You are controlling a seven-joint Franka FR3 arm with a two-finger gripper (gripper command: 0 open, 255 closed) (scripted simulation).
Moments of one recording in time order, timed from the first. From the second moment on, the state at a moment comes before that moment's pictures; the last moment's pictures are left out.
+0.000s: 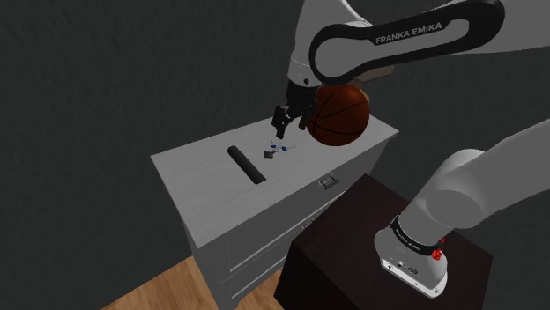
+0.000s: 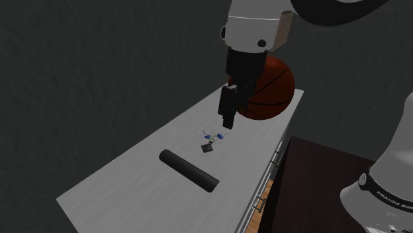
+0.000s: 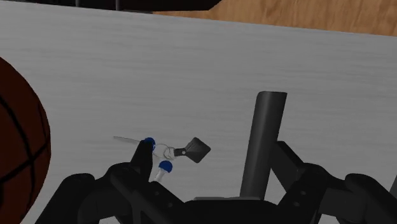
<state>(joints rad) 0.01 -0.39 0.30 -2.40 0.15 2.06 0.27</state>
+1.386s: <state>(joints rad) 0.04 0.13 0.41 -2.25 0.03 2.41 0.60</state>
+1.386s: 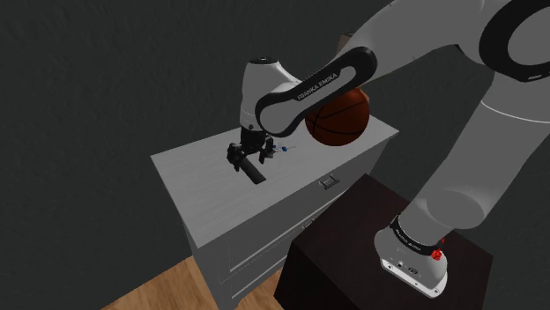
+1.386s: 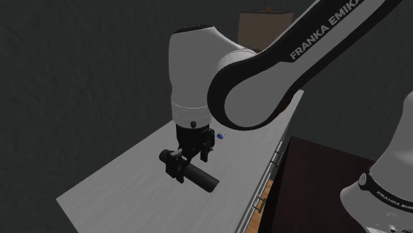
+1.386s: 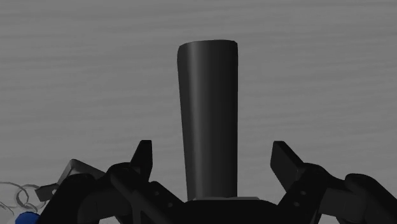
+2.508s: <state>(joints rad) 0.04 0.12 0.41 -2.25 0.03 2.40 0.60</state>
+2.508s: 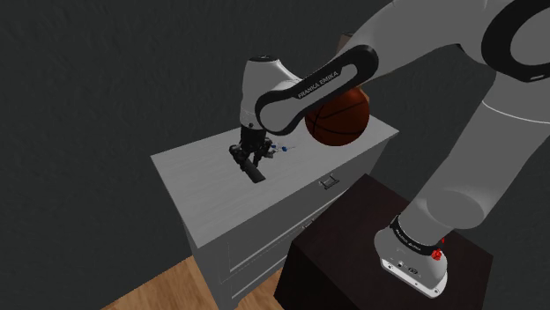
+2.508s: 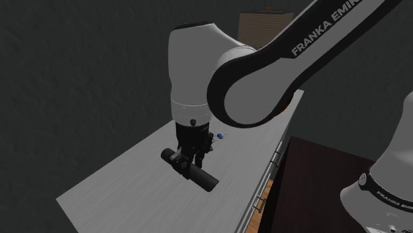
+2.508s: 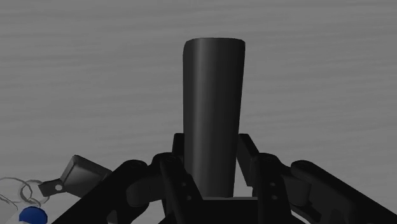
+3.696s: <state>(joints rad) 0.03 -0.02 0.41 -2.14 0.10 2.16 0.56</state>
